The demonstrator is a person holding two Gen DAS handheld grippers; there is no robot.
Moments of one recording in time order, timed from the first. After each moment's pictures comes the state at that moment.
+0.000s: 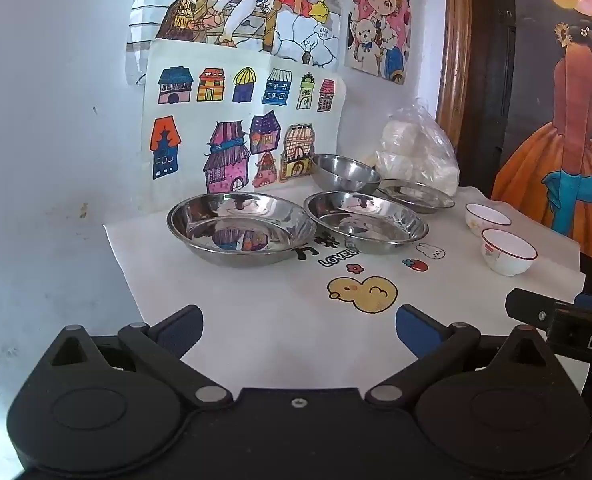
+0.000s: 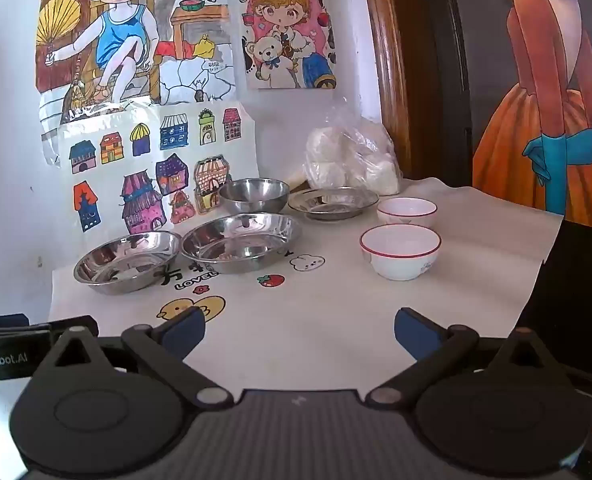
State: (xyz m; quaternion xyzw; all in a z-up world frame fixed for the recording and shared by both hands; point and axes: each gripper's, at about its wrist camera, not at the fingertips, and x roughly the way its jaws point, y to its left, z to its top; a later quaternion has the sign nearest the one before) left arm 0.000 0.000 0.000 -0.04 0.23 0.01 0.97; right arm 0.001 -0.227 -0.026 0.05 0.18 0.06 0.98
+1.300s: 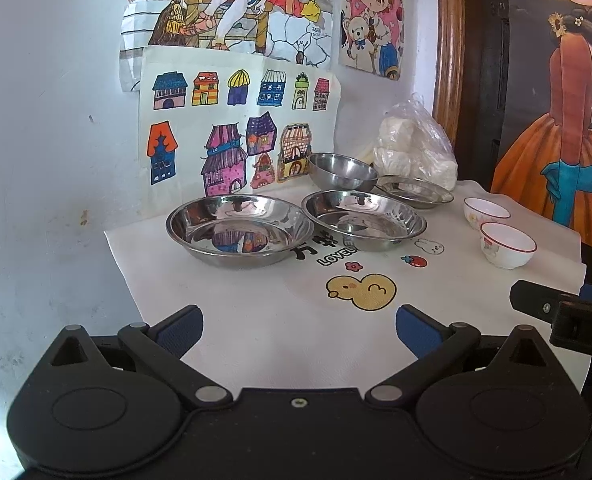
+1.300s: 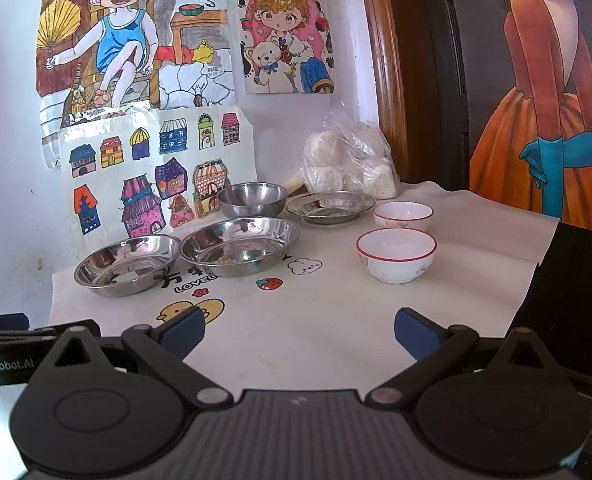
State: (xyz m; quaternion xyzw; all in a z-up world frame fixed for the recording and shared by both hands) left arm -0.001 -0.003 0.002 -0.02 0.23 0.01 0.97; right arm -0.003 -0.229 -0.025 0.06 0.18 0.06 0.98
